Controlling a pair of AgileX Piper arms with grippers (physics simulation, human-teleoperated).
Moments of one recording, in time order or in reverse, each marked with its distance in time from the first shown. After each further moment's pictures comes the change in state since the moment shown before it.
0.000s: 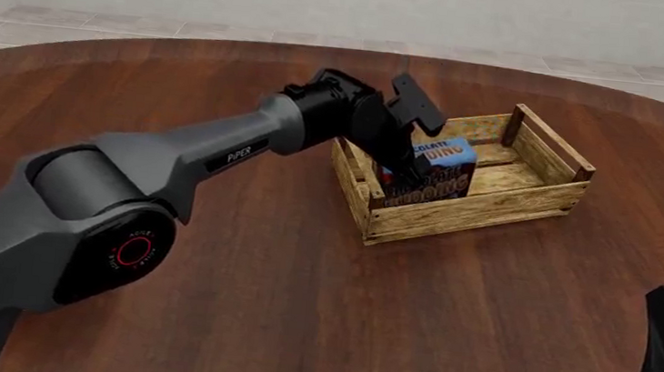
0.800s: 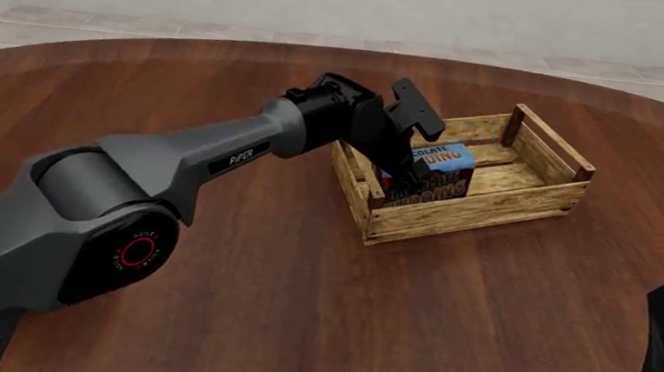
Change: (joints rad) left arm 0.000 0.011 0.001 0.001 0.018; right arm -0.005 0.000 0.004 -0.007 0.005
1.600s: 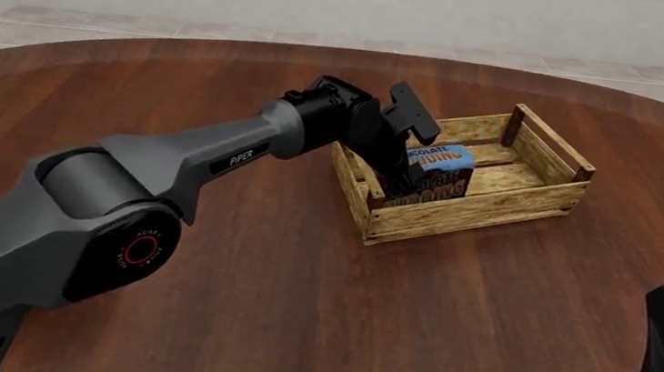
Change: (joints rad) left arm 0.013 0.014 -0.002 0.000 0.042; right arm 0.005 0.000 0.001 0.001 0.000
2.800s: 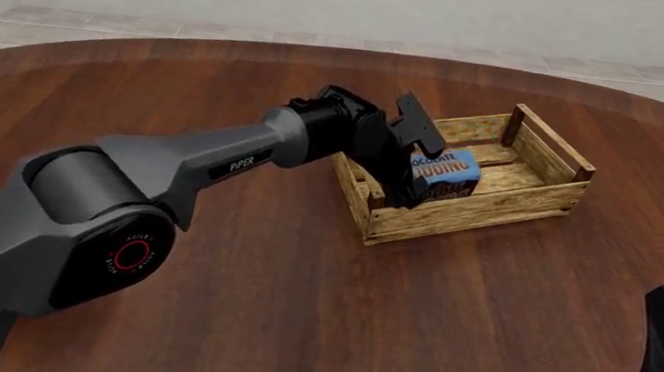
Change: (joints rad) left arm -0.031 -0.036 0.082 -0.020 -0.002; right arm 0.003 0.000 0.000 0.001 -0.002
